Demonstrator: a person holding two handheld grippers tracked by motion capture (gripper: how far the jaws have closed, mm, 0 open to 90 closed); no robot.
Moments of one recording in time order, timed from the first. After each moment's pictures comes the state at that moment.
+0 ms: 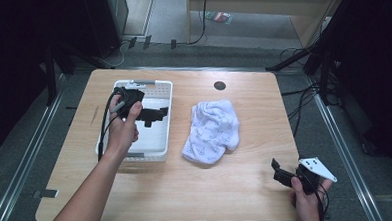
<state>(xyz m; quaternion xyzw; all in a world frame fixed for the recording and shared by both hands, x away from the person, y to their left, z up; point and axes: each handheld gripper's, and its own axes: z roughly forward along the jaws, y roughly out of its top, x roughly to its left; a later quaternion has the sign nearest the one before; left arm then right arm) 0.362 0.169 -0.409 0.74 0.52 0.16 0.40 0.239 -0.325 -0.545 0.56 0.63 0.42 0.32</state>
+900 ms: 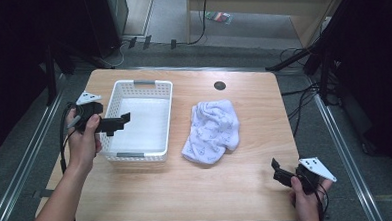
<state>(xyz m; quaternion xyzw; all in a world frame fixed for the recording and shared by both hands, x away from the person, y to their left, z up) 0.321 0.261 -0.420 0.70 0.54 0.23 0.40 0.240 -0.324 -0.545 0.56 0.63 0.42 0.32</state>
